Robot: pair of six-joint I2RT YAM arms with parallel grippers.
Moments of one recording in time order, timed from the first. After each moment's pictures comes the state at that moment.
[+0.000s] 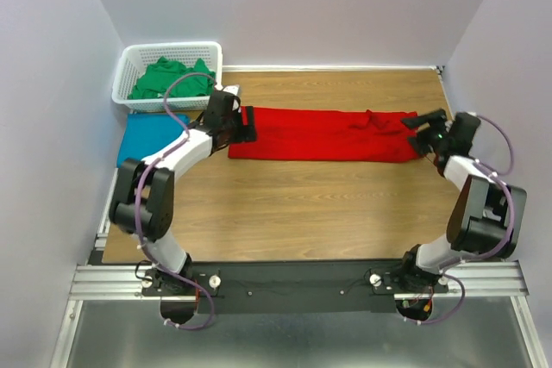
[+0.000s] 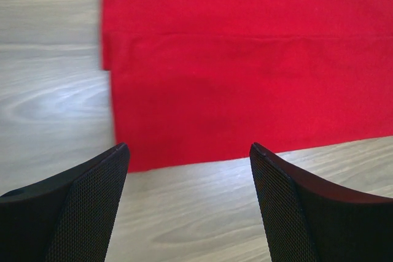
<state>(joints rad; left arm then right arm) -0.31 1.62 1.09 -0.17 0.04 -0.34 -0.25 1.56 0.82 0.25 -0.42 0.95</state>
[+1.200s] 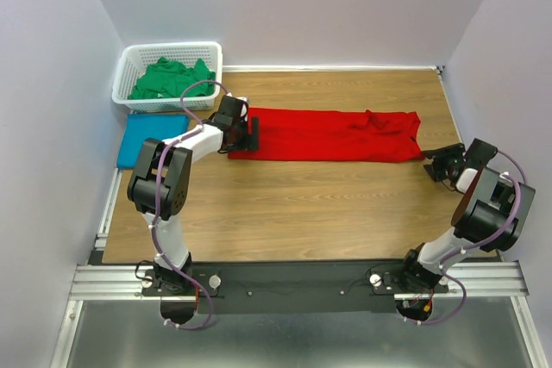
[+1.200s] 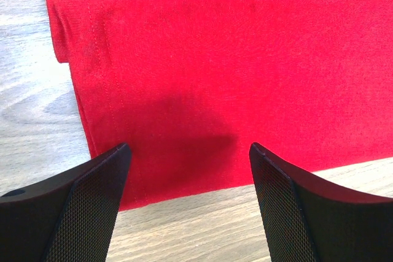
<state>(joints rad) -0.32 1.88 1.19 -0.24 0.06 -0.30 -0.56 1.61 0.66 0.19 -0.37 0.86</state>
